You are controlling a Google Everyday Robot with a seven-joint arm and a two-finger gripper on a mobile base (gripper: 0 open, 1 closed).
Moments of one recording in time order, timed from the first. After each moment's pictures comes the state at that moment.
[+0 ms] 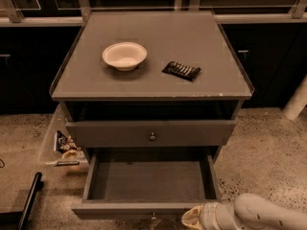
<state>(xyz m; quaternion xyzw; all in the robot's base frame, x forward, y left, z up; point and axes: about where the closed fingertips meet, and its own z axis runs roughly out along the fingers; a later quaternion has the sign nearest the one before) 0.367 -0.144 0.394 -0.55 0.75 0.22 0.28</state>
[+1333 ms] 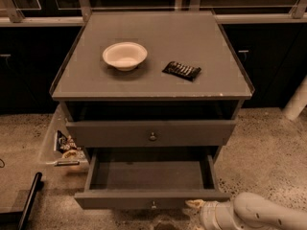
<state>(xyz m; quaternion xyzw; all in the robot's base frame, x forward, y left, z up) 0.372 -0.144 0.393 -0.55 0.76 0.22 0.29</state>
